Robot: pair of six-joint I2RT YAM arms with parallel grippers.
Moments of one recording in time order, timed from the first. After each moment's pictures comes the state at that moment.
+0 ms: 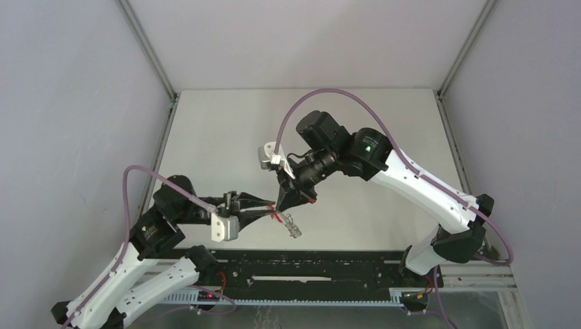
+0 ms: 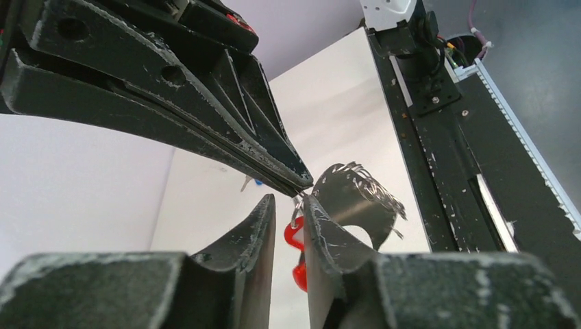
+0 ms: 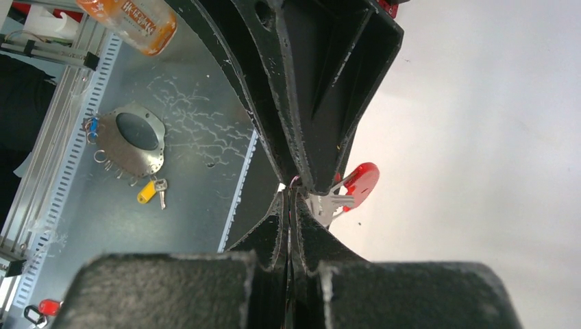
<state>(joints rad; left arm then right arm) -0.76 0.55 0.87 -0.44 0.79 0.69 1.03 1.55 1.84 -1.03 -0.78 -0.36</state>
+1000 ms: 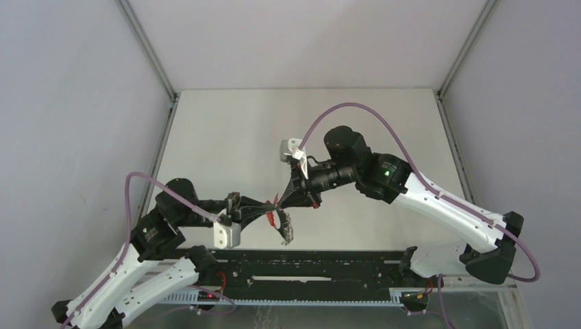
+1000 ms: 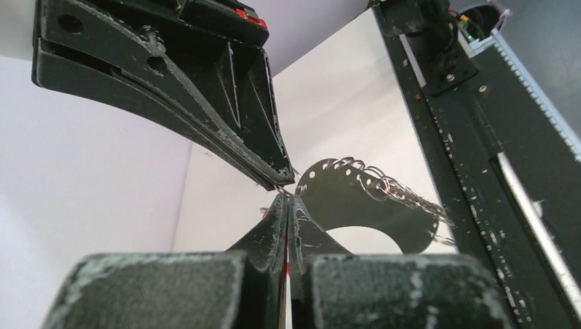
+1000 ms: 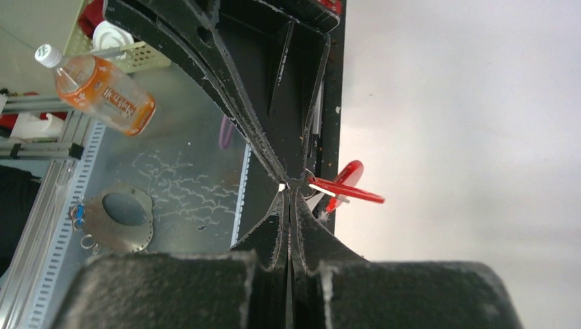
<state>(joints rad) -0.78 0.53 0.85 -0.45 0.76 0.77 1.00 1.30 1.42 -0.53 -0.70 -0.05</state>
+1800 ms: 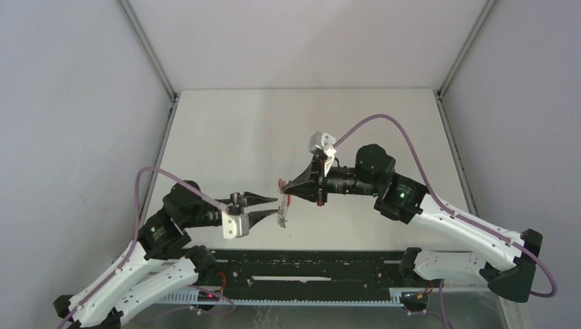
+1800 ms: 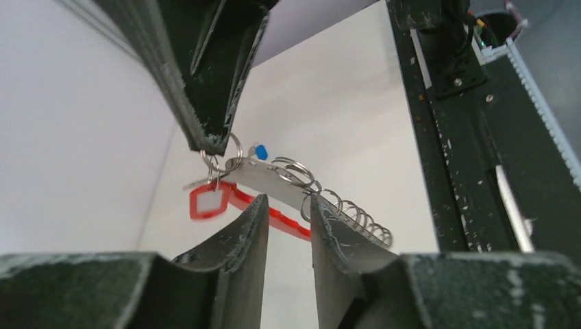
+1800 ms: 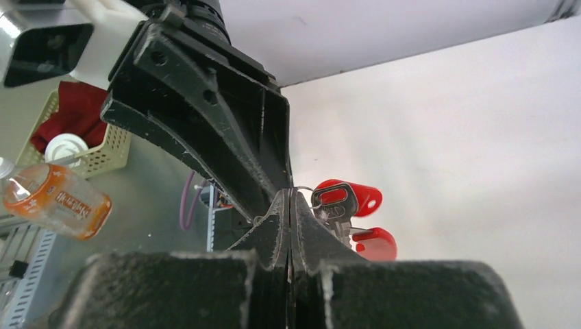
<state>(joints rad) -0.82 0.52 0.77 -0.37 0.65 0.69 1.00 1.10 1.10 -0.09 -0.46 0.16</state>
